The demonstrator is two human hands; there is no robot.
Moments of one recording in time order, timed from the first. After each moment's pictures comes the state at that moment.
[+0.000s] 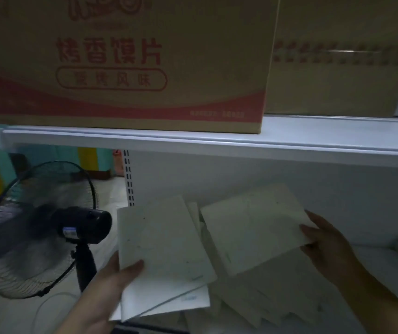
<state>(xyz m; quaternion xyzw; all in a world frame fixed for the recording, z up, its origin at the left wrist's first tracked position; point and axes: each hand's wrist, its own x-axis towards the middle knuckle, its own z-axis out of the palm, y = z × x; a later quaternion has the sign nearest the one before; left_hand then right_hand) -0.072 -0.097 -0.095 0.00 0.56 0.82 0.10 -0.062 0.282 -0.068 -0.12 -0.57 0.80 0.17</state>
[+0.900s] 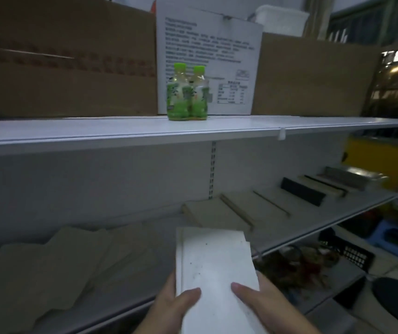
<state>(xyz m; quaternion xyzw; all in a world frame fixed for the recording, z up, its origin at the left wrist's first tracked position) 0.120 0.318 -0.135 0.26 0.60 0.67 0.35 0.251 0.489 -0.134 -0.30 -0.65 0.68 0.15</state>
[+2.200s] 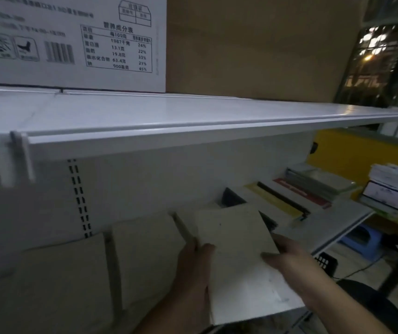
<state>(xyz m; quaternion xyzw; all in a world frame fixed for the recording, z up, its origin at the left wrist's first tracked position) 0.151 0.790 -0.103 0.10 0.59 0.70 0.39 0.288 0.902 -0.075 -0.37 -0.65 0.62 0.22</state>
